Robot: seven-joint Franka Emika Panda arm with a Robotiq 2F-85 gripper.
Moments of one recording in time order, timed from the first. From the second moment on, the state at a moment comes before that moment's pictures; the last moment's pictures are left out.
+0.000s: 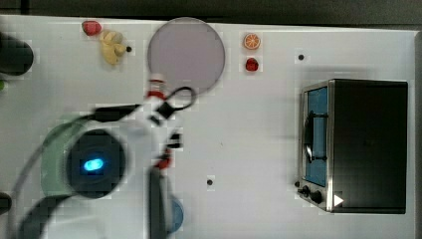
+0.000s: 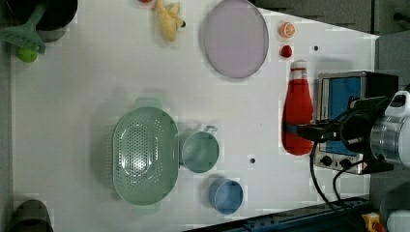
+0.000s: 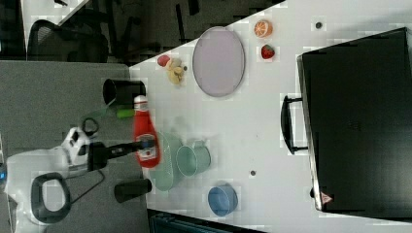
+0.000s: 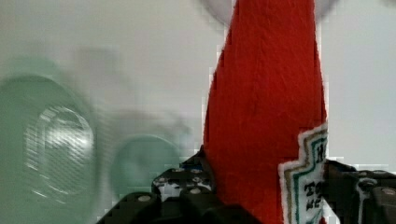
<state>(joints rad) -0.11 -0.22 0.41 -2.23 0.11 0.51 -0.64</state>
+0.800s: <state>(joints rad) -0.02 0.13 0.83 -2.22 0.14 0.80 -0.11</state>
